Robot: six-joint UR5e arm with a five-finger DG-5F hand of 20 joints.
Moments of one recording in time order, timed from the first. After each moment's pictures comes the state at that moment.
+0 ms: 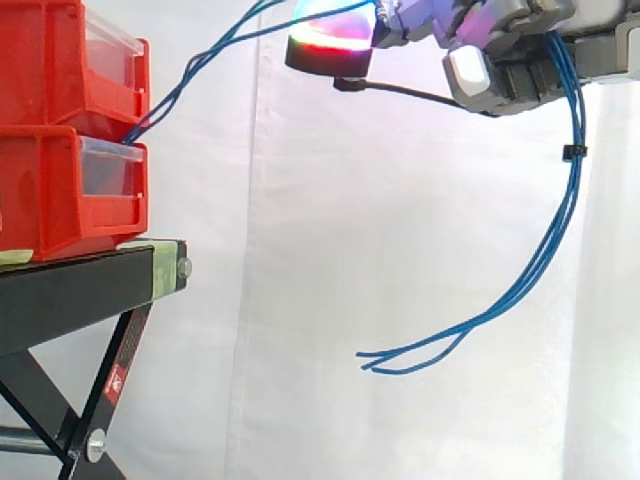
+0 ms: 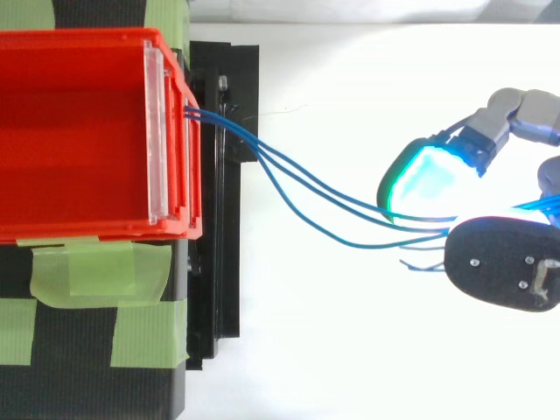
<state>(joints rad) 0.54 -1.74 -1.74 -2.73 -0.40 -0.16</state>
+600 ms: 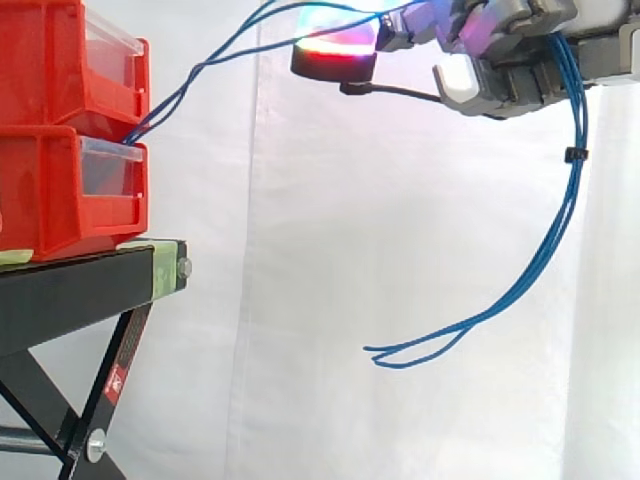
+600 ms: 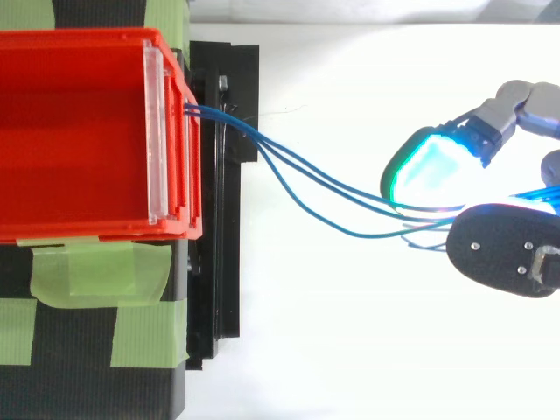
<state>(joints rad) 0.54 -1.74 -1.74 -2.73 -0.38 -0.14</state>
